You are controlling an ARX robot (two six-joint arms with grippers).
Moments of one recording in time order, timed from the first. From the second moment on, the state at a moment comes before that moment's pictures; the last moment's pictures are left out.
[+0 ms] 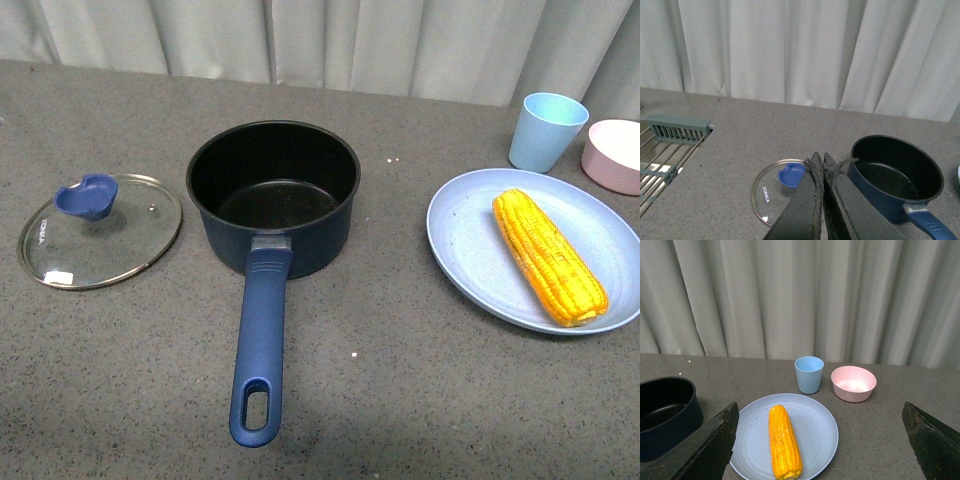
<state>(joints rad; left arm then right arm) 0.00 0.45 0.02 0.45 0.00 0.00 0.00 0.00 0.01 0.00 0.00 0.00</state>
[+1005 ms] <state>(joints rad) 0.00 0.01 0.02 0.01 0.00 0.00 0.00 0.00 0.01 0.00 0.00 0.00</state>
